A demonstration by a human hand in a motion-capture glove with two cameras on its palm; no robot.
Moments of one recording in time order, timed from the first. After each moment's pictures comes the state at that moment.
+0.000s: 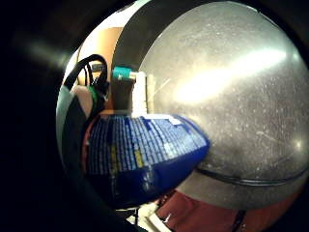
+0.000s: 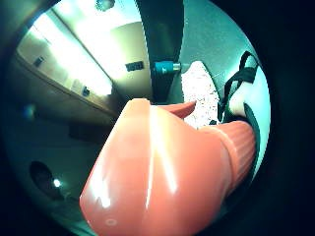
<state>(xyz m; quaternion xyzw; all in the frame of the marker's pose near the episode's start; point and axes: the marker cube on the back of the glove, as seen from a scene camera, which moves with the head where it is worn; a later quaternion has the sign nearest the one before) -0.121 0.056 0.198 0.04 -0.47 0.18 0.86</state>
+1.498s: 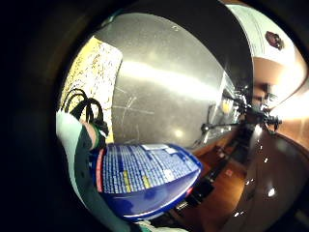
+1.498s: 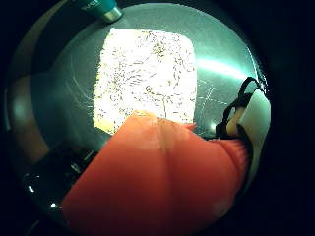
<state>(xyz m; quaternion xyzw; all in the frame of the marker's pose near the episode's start) -0.312 -0.105 0.179 -0.24 0.22 0.03 0.95</state>
